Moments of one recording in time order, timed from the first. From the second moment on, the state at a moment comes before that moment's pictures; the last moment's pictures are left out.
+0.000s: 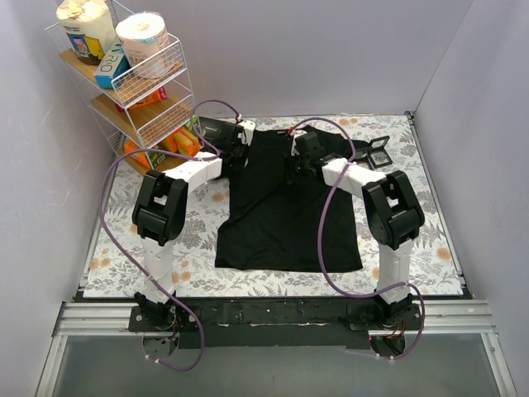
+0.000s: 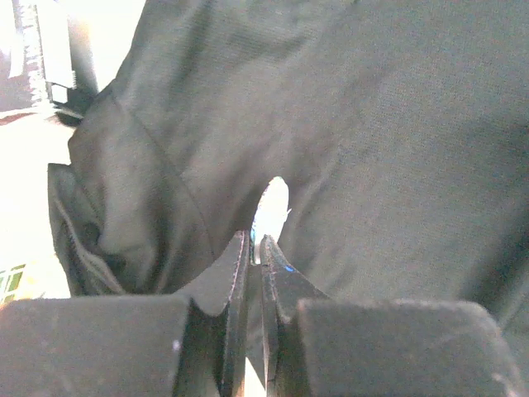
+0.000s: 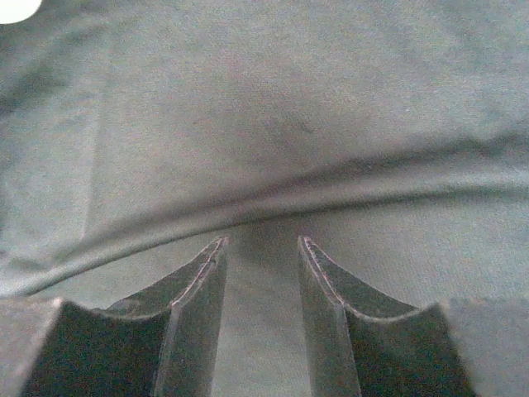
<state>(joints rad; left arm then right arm) -0.44 2.08 1.54 -0.19 -0.08 0.06 0.50 1.97 1.37 -0.20 -0.08 0.21</state>
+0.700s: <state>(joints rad) -0.43 1.93 1.38 -0.08 -0.05 0.02 0.70 1.93 1.22 -0.21 0.17 0.28</state>
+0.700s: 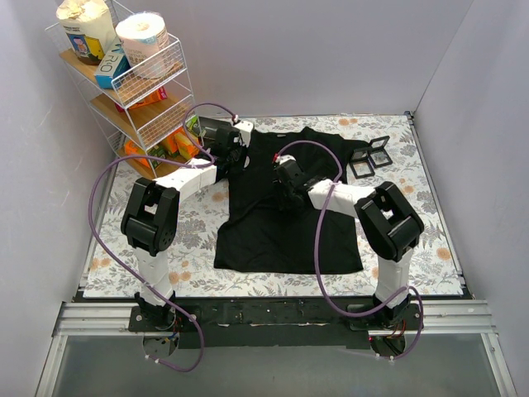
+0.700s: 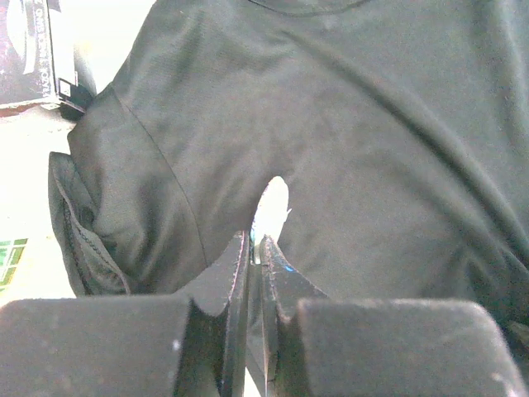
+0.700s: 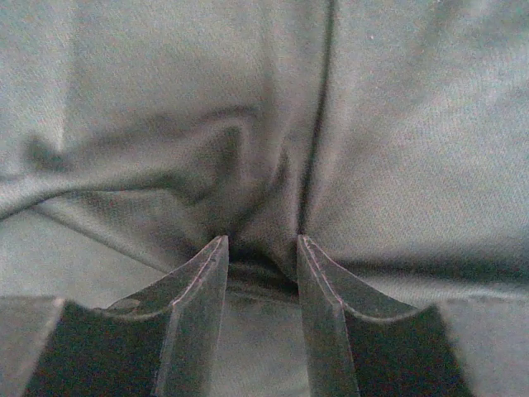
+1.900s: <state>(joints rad) -0.56 2.10 1.64 -0.14 0.07 -0.23 0.38 2.19 1.67 -0.49 0.04 0.06</state>
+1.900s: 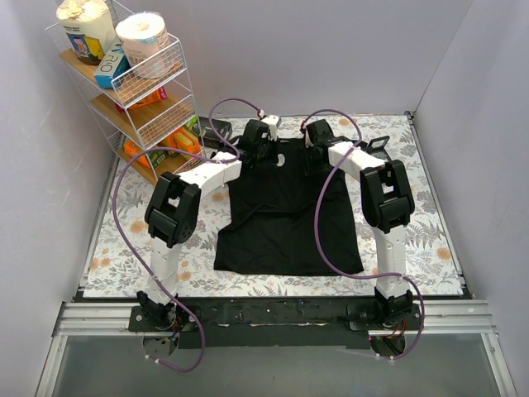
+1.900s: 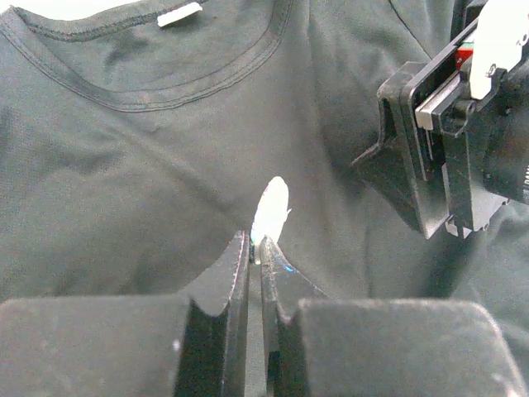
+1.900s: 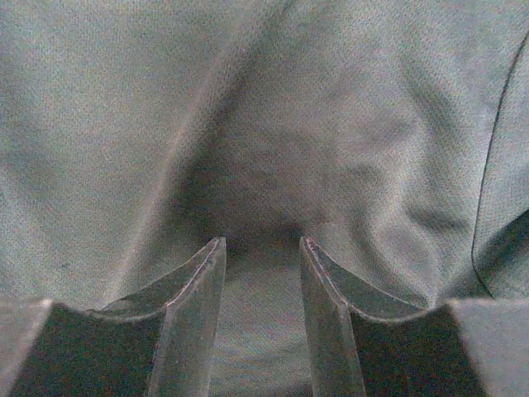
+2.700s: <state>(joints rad) -0.61 2.13 1.71 -0.17 0.06 -0.23 0.38 2.19 1.66 -0.47 0.02 0.09</state>
